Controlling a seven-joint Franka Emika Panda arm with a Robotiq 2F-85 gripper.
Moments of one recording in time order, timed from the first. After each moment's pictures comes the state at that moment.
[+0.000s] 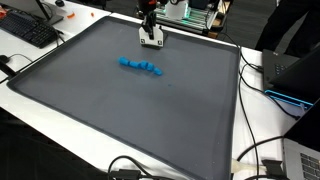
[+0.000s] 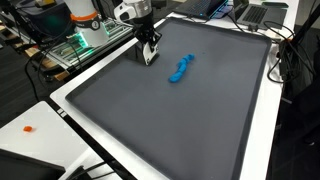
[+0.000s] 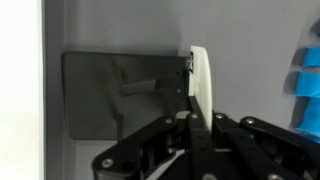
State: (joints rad) arm 0.03 -0.04 0.03 -2.74 0.37 2.75 1.10
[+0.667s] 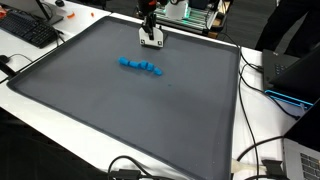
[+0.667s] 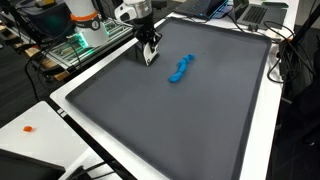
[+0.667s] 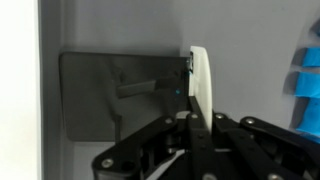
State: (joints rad) arm 0.03 -0.03 0.03 -2.74 0.37 2.76 1.10
